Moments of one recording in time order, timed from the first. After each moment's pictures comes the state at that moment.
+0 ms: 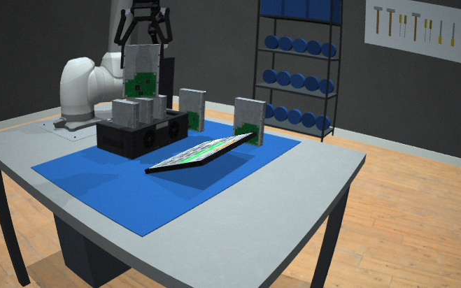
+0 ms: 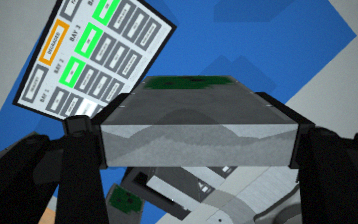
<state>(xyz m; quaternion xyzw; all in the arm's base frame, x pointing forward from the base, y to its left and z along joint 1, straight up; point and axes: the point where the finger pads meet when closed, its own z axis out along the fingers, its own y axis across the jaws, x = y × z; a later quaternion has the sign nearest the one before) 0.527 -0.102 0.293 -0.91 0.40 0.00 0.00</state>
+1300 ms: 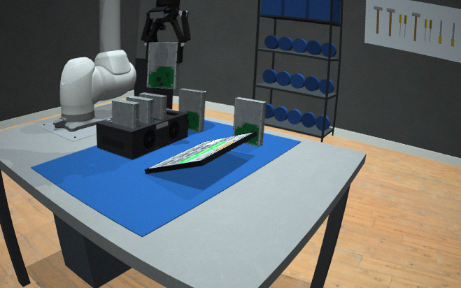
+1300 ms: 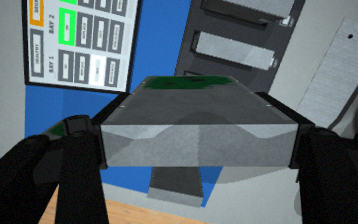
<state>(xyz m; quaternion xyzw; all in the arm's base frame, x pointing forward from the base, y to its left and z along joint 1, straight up) 0.462 0.052 0.292 -0.81 0.58 0.00 0.00</state>
